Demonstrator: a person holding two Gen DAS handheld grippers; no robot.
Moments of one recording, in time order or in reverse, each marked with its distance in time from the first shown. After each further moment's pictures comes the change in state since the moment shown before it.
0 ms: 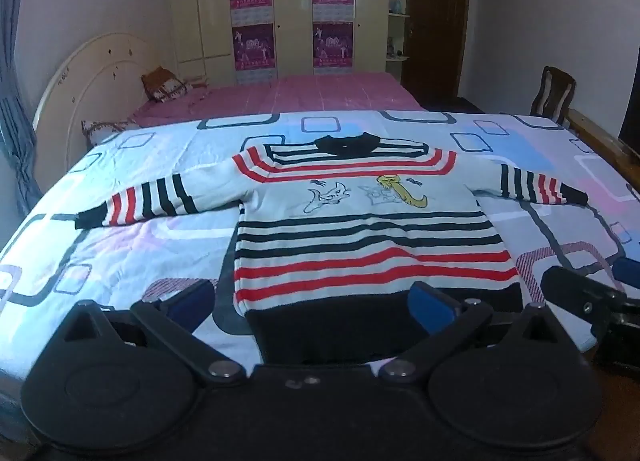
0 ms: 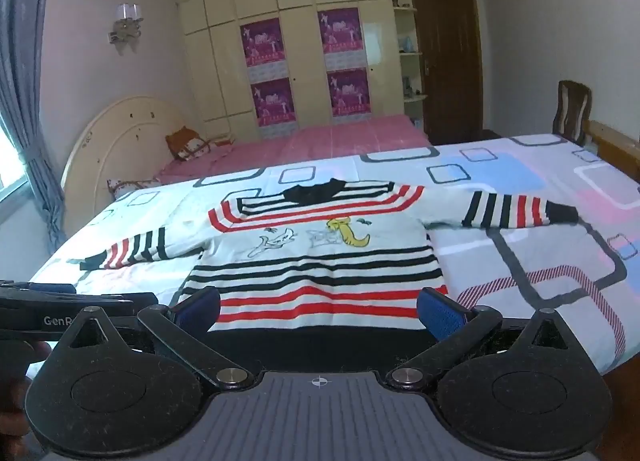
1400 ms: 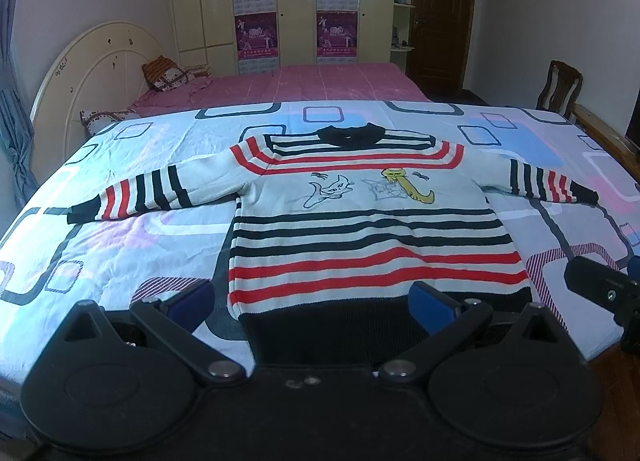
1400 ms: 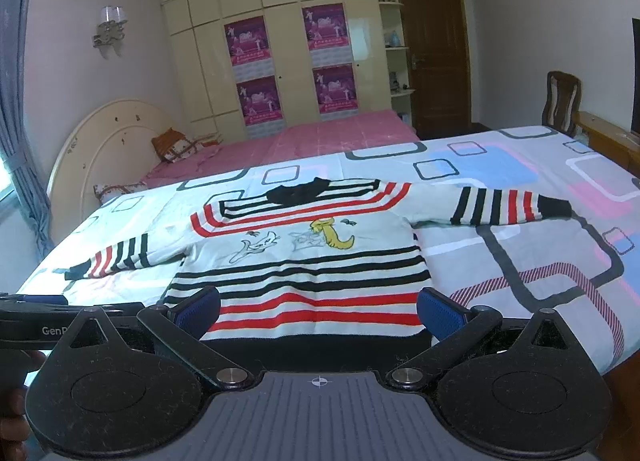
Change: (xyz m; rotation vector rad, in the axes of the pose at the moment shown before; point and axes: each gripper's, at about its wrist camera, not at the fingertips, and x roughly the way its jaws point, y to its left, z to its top) left arm 0.025 -0.002 0.007 -0.012 0.040 0.000; right arm 0.024 -0.023 0.003 0.035 0.015 -0.025
